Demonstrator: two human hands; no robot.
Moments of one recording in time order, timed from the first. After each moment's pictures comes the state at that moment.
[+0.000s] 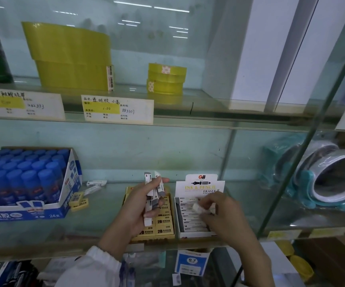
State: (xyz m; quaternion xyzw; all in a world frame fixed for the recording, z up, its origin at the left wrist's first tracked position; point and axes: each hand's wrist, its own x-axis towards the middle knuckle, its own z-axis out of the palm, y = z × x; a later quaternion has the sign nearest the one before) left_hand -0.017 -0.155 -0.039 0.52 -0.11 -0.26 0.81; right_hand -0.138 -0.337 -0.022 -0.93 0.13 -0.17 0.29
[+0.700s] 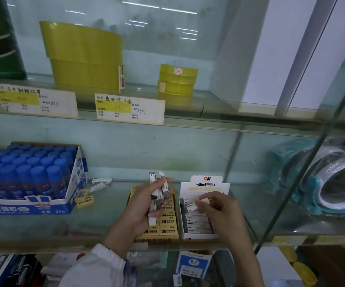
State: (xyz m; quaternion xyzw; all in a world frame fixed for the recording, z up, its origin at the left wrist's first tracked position) left_hand -0.019 -0.153 -0.037 0.51 -0.12 -0.26 0.81; right_hand -0.128 -0.324 -0.027 -0.85 0.17 -0.22 0.45
